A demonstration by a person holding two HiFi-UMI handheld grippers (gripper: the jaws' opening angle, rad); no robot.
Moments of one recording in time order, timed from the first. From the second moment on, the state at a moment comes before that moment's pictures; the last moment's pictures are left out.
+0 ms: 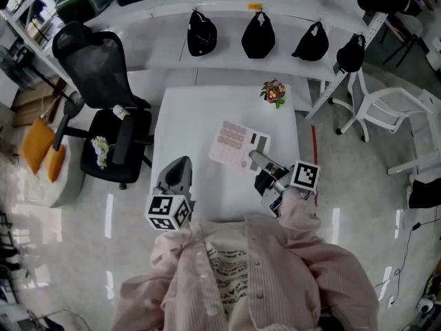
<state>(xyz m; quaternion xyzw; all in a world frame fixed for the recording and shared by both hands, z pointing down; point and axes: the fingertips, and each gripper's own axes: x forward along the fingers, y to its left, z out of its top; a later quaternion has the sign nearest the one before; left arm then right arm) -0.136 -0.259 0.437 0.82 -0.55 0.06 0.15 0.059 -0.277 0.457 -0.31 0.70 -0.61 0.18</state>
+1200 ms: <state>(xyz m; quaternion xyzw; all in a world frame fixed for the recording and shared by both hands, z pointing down) -0.141 -0.259 0.394 0.83 -0.55 0.03 0.09 0.094 -0.275 0.418 -0.30 0.70 -0.59 0.26</state>
